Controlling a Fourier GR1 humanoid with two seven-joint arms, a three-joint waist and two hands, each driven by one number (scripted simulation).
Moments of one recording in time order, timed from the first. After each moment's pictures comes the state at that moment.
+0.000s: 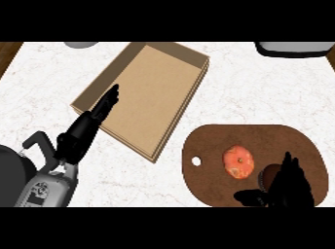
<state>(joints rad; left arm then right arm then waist) -0.20 0.19 -0.19 -1.55 -0.03 -0.07 0.09 0.18 0.00 0.25 -1.79 1.18 -0.03 1.13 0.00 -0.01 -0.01</state>
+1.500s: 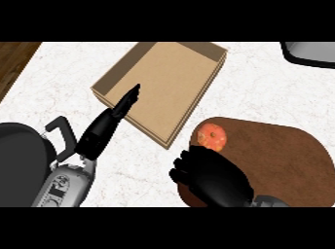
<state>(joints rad) -0.26 0.12 -0.23 -1.49 -0.08 -0.11 0.07 -0.29 -0.33 0.74 -1.78 1.04 0.16 -0.04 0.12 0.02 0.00</state>
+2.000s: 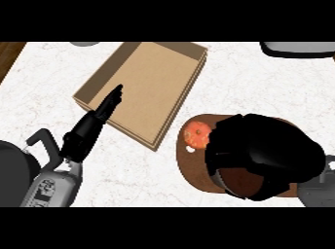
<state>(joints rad) -0.21 0.16 -0.17 -1.50 -0.07 -0.10 0.06 -0.44 -0.51 0.42 -1.84 0.57 0.30 -0.51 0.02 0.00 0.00</state>
